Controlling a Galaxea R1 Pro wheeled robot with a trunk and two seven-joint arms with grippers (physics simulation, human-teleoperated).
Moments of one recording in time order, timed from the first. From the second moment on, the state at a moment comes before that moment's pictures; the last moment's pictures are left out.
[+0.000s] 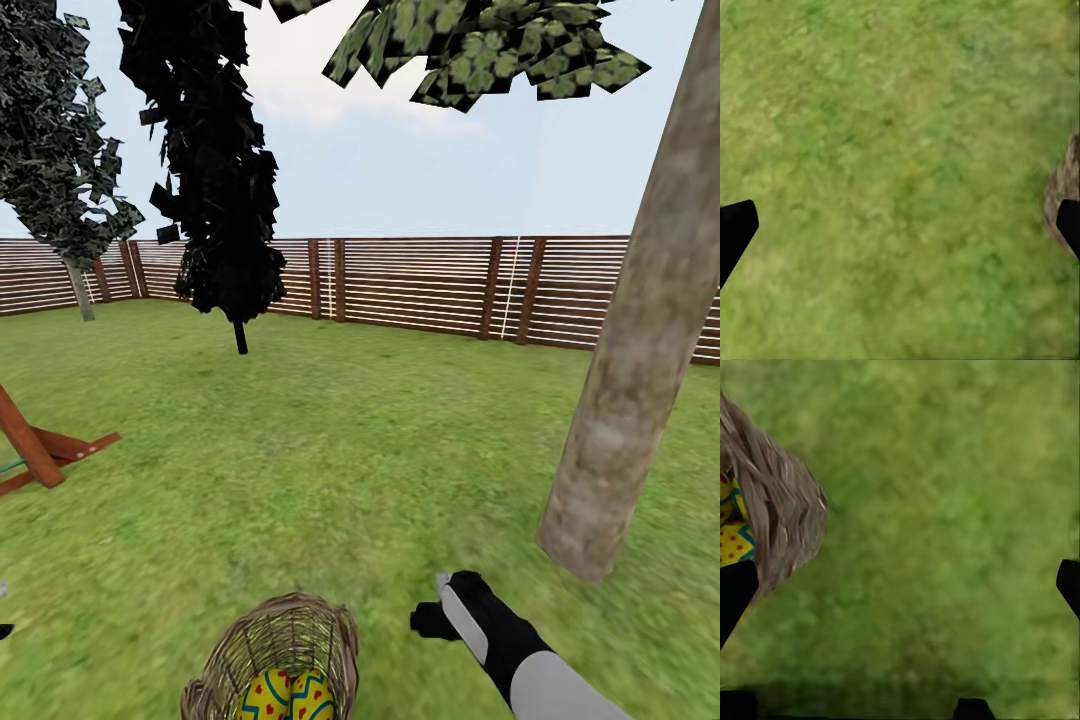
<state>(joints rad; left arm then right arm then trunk) -0.14 0.44 0.70 -1.53 -0.68 0.85 -1.05 -0.60 0.07 0.29 -0.55 -0.45 0.73 -0.25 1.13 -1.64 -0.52</state>
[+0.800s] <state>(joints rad) -0.30 0.13 0.40 -1.49 -0.72 0.91 -0.78 -0.59 0.07 0.29 -0.56 -0.45 0.73 -0.25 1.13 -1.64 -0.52</state>
